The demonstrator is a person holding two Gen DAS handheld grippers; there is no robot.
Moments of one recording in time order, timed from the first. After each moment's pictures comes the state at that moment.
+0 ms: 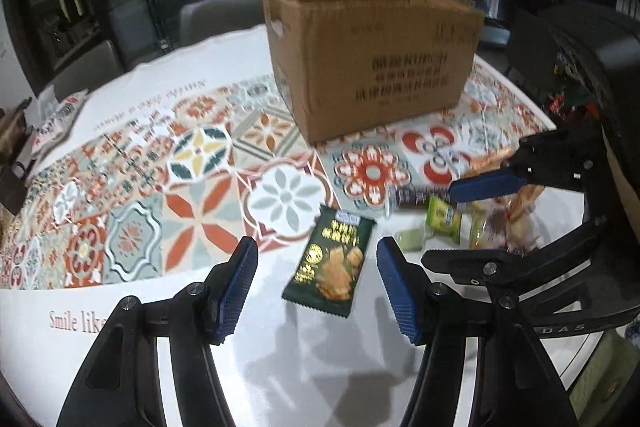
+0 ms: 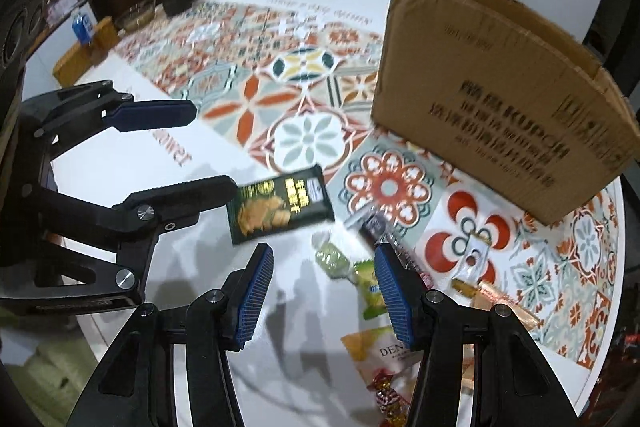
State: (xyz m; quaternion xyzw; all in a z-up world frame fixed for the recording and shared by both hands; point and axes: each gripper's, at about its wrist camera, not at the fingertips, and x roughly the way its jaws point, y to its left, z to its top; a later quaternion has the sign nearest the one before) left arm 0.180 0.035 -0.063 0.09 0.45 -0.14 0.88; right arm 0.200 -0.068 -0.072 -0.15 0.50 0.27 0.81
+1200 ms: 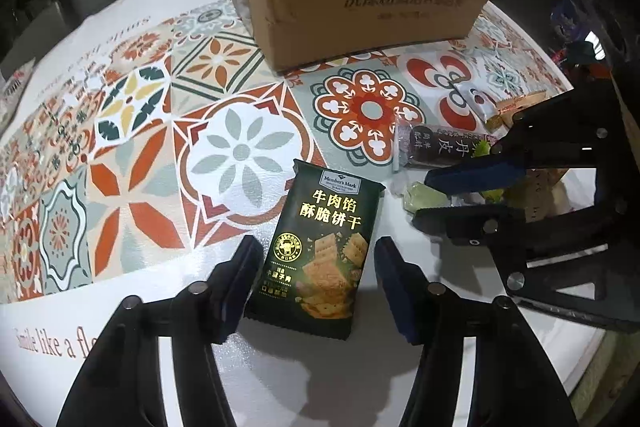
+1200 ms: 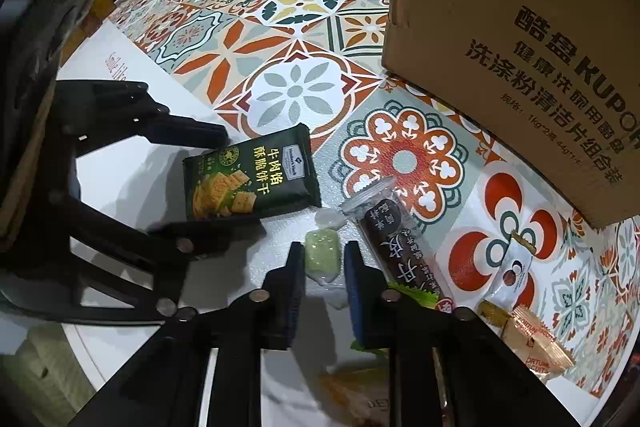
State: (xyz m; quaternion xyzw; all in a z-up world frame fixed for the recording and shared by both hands) left arm 0.225 0.018 -0.129 0.10 0.54 -0.18 0.82; right arm 0.237 -0.061 -0.127 -0.16 0.56 0.29 0.77
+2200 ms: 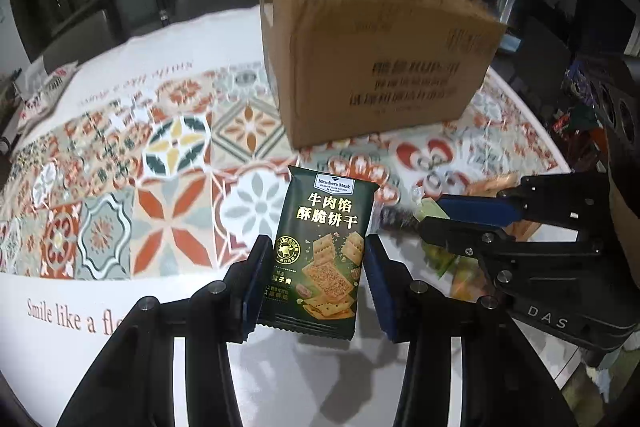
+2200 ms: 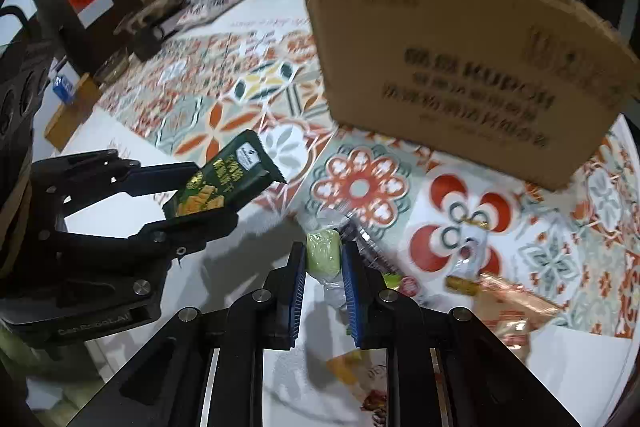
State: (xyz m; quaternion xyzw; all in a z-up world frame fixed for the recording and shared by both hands) left arm 0.210 0.017 -0.055 0.04 0.48 -0.14 0.87; right arm 0.222 -0.105 -0.079 -0.04 0.50 0.23 0.83
